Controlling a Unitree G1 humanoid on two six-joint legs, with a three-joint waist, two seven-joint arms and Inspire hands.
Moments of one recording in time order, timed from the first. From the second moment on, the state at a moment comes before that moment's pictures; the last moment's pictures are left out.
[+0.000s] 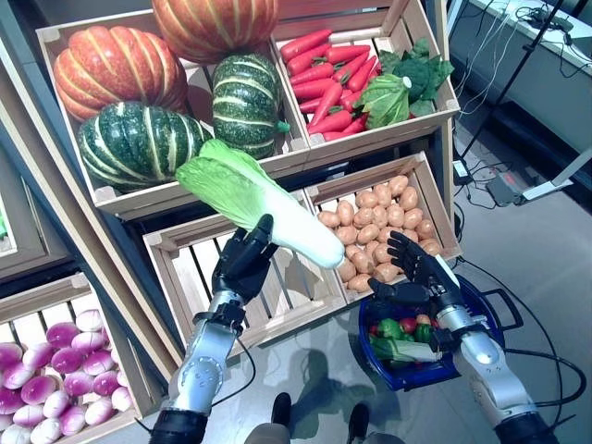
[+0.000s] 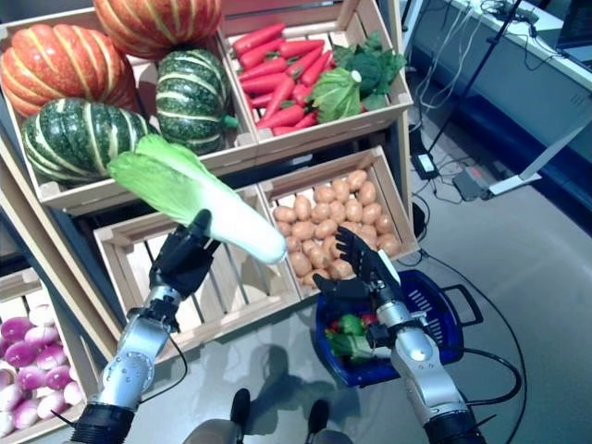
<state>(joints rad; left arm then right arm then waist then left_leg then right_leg) -0.05 0.28 -0.06 0.02 -1.09 0.02 -0.08 -0.04 -0.49 0.17 0.09 0.40 -0.07 0.07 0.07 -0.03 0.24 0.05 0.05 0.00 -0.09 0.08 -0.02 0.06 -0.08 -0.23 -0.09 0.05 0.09</state>
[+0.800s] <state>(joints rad) -0.05 0.40 -0.18 0.03 -0.80 0.02 -0.12 -0.12 -0.52 0.37 -0.01 0.69 0.28 0.20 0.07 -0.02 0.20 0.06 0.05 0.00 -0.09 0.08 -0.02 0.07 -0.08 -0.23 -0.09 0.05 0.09</state>
